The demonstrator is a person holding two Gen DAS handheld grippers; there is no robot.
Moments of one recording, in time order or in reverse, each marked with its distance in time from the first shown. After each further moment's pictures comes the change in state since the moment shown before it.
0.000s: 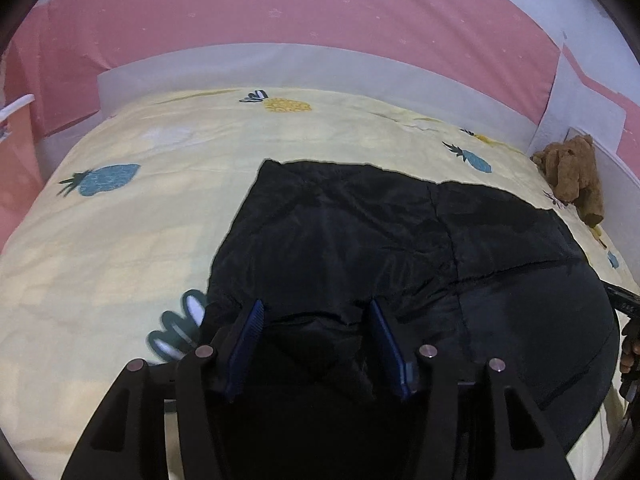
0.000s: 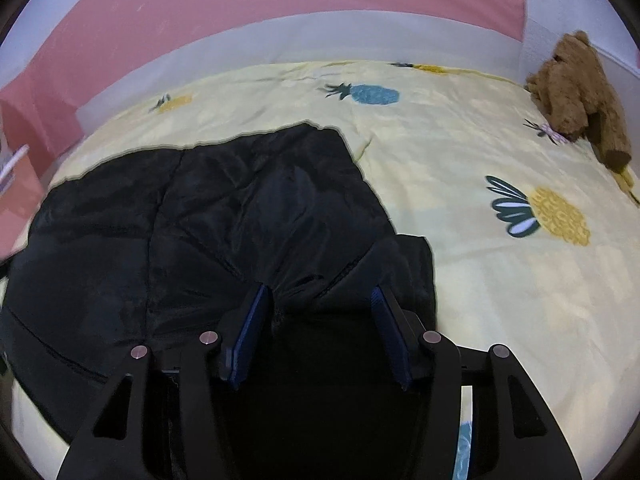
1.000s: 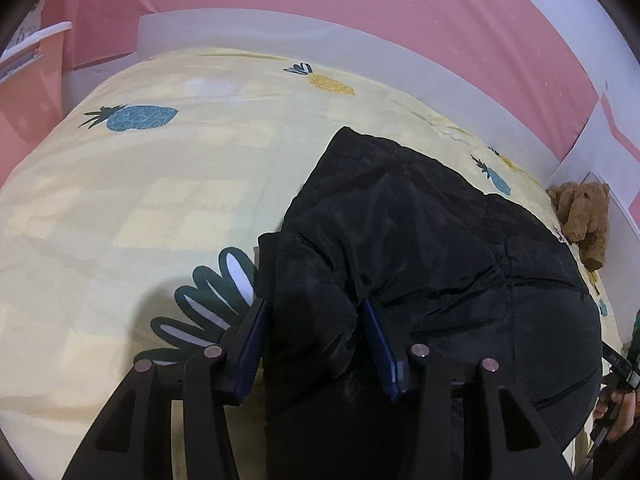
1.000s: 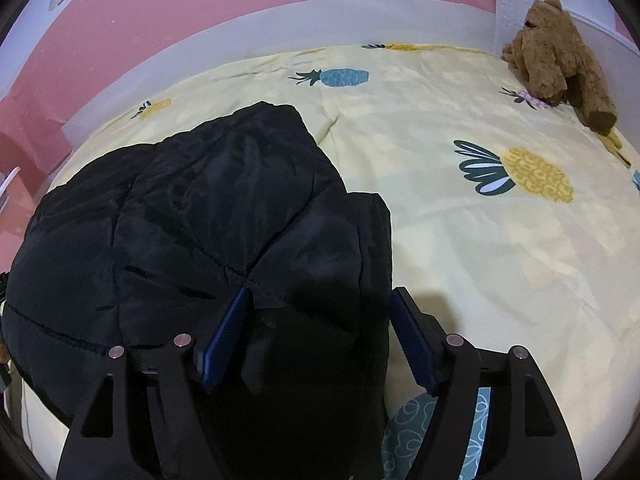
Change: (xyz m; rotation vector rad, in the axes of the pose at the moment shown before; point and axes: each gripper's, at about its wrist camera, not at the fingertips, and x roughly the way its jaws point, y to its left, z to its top) left arm 0.006 0.047 -0.008 -0.192 0.073 -0.025; right arm 0.006 -0.030 -0.019 0.076 0.069 -0.014
